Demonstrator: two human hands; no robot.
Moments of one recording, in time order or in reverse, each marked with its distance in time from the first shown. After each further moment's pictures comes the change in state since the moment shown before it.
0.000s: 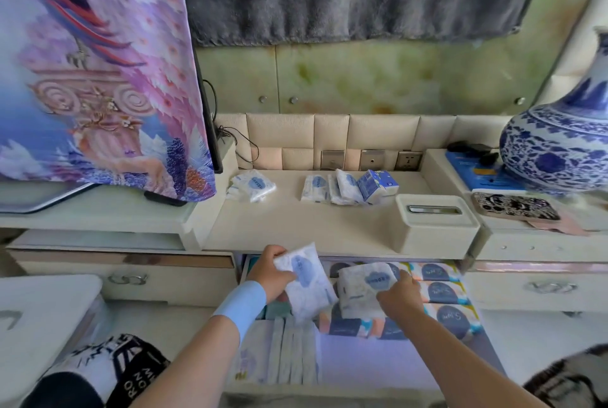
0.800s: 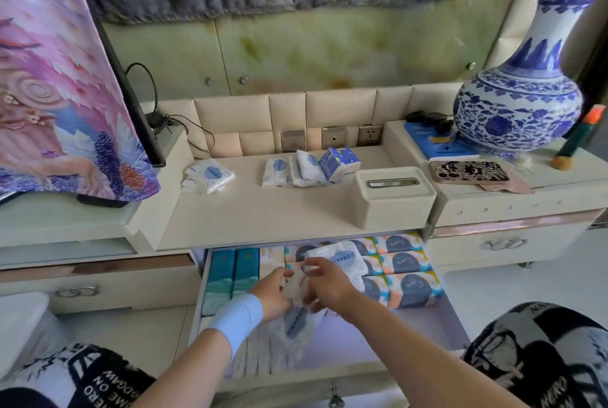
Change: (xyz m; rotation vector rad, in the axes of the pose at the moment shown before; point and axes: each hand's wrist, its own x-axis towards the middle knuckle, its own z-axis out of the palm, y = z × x) left_hand -0.007 -0.015 0.071 0.530 -0.392 0.004; right_hand -0.041 -0.018 0.016 0.382 -0.496 -0.171
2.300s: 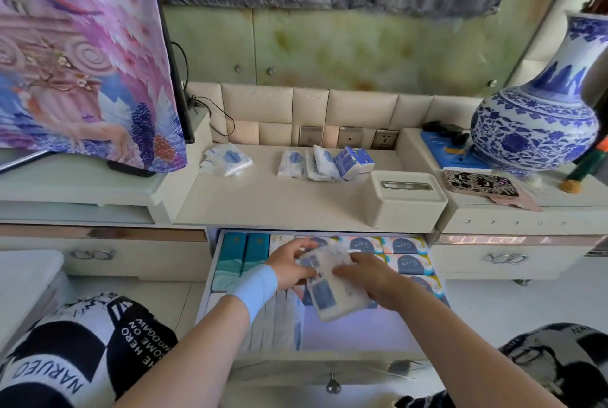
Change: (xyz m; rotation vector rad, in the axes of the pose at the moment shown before) left_hand -0.005 0.009 -0.004 -0.490 0.064 0.169; right_hand -0.029 -0.008 -0.043 -0.029 -0.032 0.025
